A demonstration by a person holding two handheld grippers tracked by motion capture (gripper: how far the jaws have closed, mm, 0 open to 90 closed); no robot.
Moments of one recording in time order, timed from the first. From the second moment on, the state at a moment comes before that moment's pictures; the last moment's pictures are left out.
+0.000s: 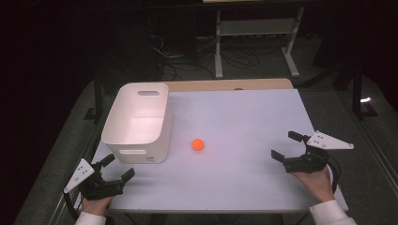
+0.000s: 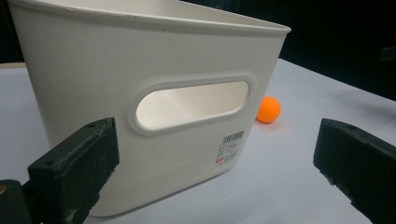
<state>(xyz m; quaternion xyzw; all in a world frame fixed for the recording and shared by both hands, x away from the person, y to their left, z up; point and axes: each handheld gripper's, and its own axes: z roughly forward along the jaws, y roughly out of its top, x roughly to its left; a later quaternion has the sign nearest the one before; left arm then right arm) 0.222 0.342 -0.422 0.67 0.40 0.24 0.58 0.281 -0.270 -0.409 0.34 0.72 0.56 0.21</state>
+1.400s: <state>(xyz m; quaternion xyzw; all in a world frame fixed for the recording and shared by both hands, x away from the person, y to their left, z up) 0.221 0.340 -0.423 0.67 0.41 0.24 0.58 0.301 -0.239 -0.371 0.30 0.77 0.54 0.17</state>
